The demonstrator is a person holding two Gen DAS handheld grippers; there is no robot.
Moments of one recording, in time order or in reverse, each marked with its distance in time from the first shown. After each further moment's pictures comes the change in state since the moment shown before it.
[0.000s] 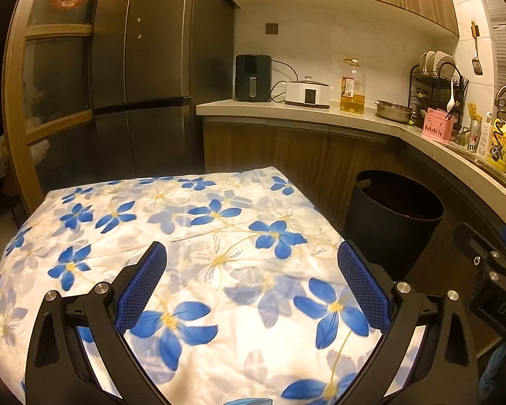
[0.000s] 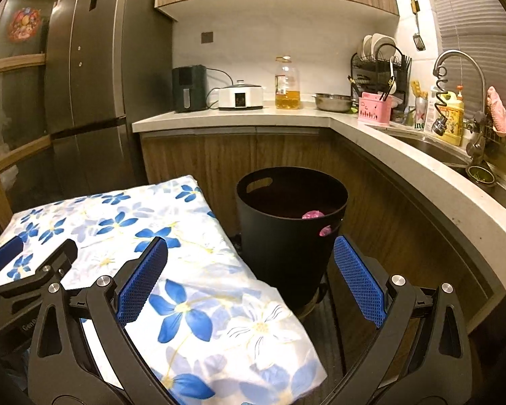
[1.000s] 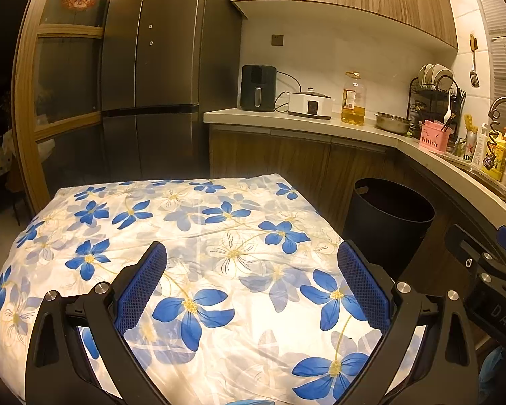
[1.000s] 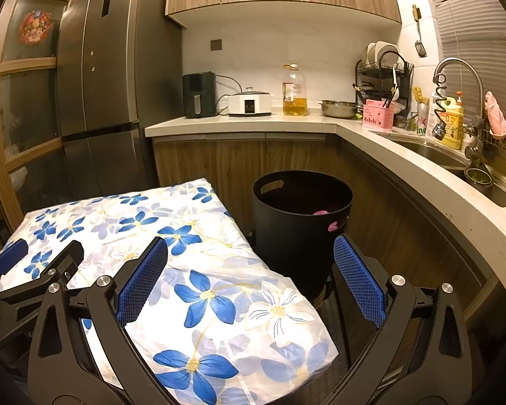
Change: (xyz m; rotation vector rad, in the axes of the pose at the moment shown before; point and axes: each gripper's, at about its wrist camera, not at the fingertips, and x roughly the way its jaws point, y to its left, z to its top) left arm -0.036 0.020 -0.010 -0.028 -0.037 -0.003; right arm -0.040 0.018 -0.008 -0.008 -0.024 0.026
